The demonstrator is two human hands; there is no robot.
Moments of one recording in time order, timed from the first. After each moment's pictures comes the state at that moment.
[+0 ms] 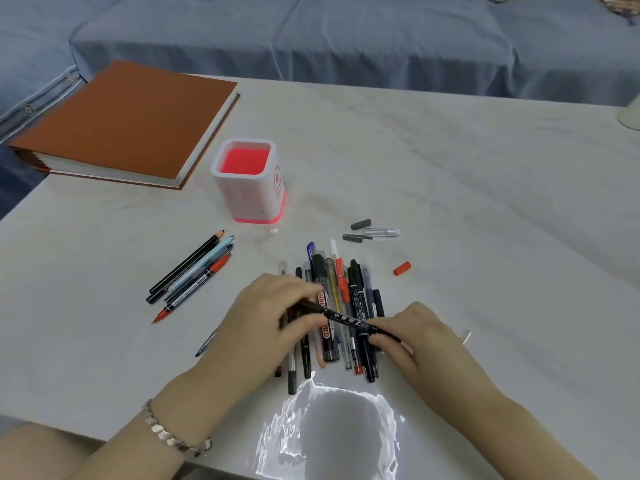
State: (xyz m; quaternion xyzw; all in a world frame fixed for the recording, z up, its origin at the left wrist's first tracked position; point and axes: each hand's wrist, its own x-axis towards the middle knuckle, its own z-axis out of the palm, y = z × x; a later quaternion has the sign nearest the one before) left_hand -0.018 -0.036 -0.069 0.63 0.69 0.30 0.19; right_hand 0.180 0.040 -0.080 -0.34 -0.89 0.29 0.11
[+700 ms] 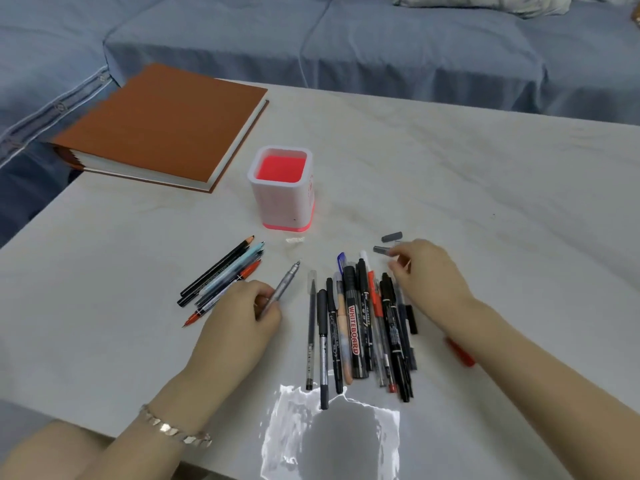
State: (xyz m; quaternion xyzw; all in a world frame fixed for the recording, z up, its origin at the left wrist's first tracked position) left_hand -0.067 -0.050 -0.084 0.44 0.84 0.28 0.17; right_hand 0.104 0.121 -0.092 -0.47 -0.85 0.22 0.12
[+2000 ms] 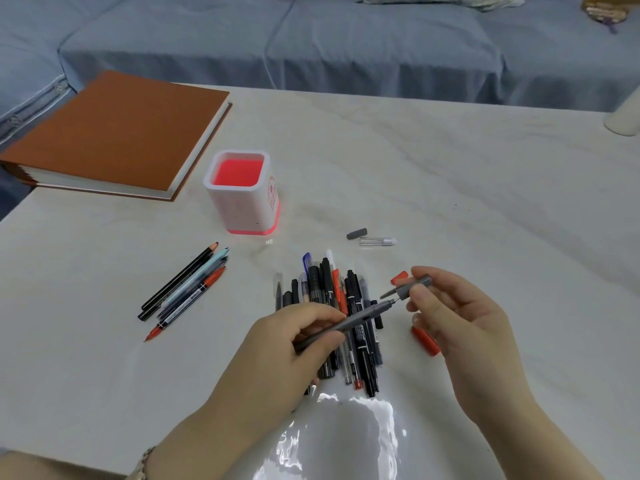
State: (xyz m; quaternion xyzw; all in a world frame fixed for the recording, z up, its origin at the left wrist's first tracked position) left_hand 0.015 -0.038 -0.029 0.48 0.69 0.38 0.38; right_hand 0.169 0.043 -0.034 -0.46 -0.45 0.65 0.41
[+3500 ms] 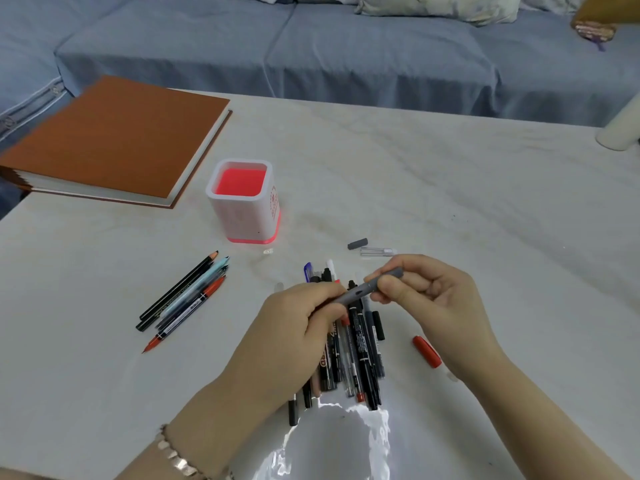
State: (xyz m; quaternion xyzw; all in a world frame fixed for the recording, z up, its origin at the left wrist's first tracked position) left_hand 0.002 -0.010 -0.034 0.58 0.67 0.37 0.26; right_hand 0.145 0.070 -0.025 -0.36 -0.58 0.63 0.36
